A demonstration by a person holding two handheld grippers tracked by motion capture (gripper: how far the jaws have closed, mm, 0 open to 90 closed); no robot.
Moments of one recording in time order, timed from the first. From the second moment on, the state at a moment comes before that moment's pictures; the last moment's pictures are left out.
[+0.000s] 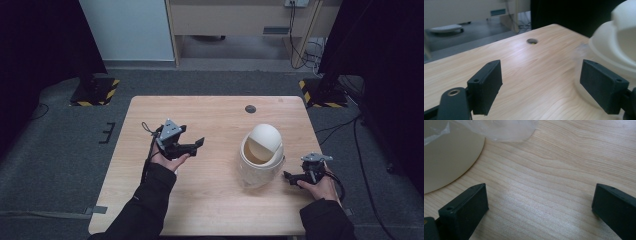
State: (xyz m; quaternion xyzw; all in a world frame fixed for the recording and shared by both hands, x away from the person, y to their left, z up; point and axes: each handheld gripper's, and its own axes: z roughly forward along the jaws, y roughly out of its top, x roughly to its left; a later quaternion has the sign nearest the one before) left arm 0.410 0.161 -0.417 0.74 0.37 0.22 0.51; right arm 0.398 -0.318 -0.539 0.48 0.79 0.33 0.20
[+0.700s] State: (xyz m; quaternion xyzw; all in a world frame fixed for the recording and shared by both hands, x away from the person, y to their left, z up) left arm 0.431 0.221 -0.506 0.75 0.50 0.21 0.38; right arm 0.398 -0.318 -0.539 0.48 0.79 0.33 0.20
